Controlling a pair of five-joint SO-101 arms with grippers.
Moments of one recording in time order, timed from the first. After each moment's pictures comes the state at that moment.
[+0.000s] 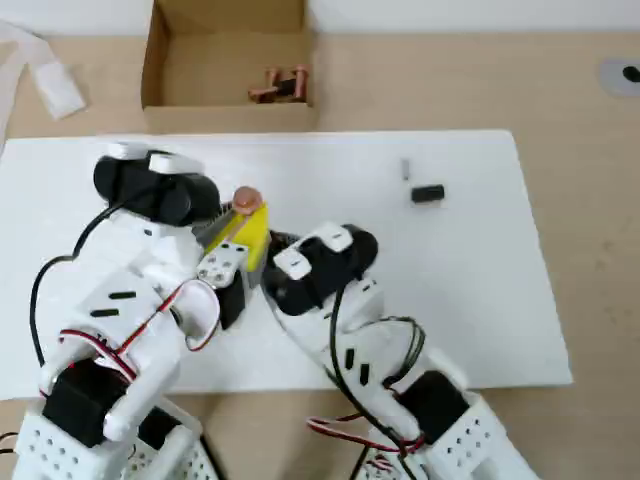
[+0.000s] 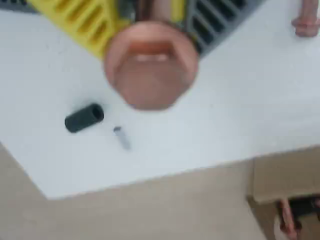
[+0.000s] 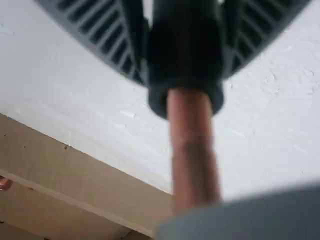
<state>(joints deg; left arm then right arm) 26.2 -72.5 42.6 56.0 2.3 -44.4 -87.2 76.6 33.8 -8.2</state>
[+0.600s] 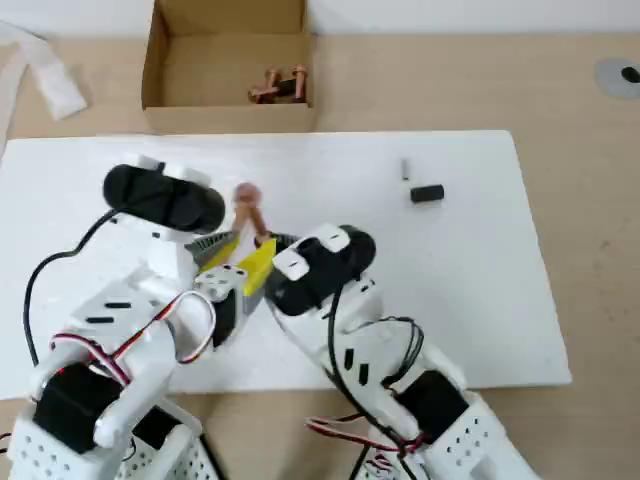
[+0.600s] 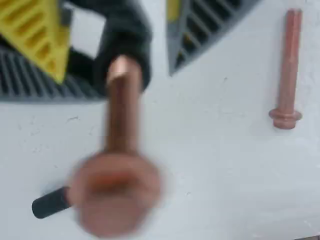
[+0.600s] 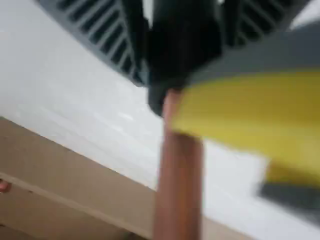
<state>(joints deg) 26.1 -72.5 39.7 69.4 2.2 -44.4 -87.2 76.7 33.9 -8.3</state>
